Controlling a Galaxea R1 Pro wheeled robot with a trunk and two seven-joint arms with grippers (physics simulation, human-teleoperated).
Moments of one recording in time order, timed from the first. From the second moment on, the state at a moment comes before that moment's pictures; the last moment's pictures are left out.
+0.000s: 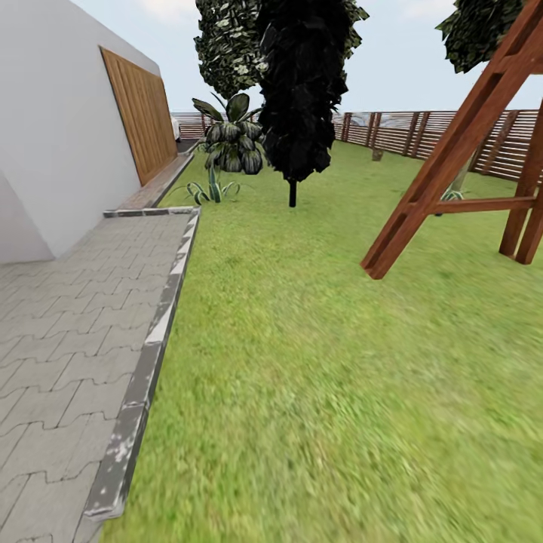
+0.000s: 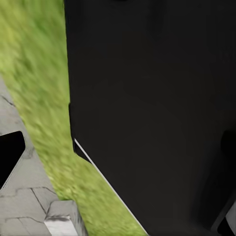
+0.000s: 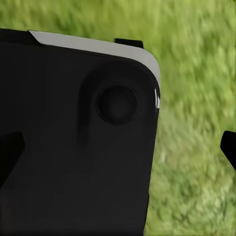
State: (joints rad) left arm 0.00 0.00 0.05 -0.08 0.00 -0.02 0.00; right arm -0.09 -0.02 0.00 -0.02 0.08 -0.23 -0.01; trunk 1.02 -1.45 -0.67
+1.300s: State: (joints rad) left arm 0.00 0.00 0.05 -0.08 0.00 -0.02 0.00; right arm -0.09 -0.01 0.00 -0.02 0.08 -0.23 -0.01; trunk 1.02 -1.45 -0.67
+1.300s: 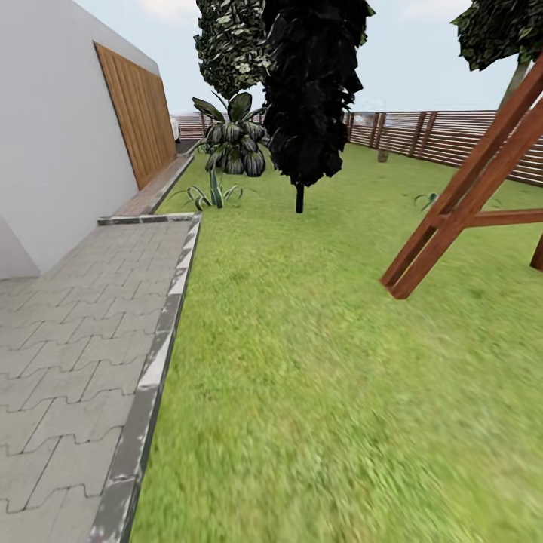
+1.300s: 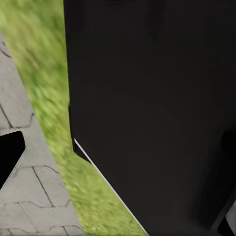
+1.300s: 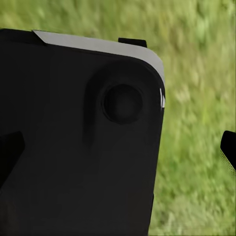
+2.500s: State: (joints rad) left arm 0.00 0.00 0.05 -0.07 0.00 -0.02 0.00; right arm -0.09 -0.01 0.00 -0.02 0.08 -0.23 -0.01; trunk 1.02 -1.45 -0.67
